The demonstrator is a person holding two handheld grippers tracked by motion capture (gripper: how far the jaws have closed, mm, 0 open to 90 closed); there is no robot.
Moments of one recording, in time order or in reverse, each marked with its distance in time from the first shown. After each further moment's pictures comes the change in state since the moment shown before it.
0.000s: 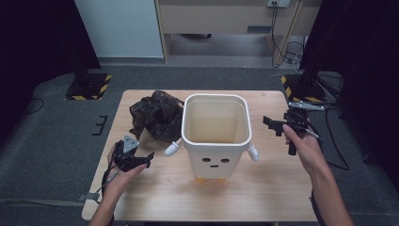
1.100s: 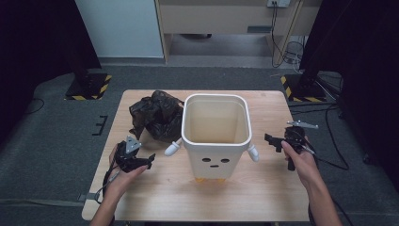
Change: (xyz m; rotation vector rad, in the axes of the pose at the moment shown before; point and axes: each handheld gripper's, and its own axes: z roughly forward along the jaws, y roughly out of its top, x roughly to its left) left arm -0.003 -0.002 0.004 0.034 -0.006 0.017; right arm -0.027 -0.068 0.026 0.096 -0.055 0.071
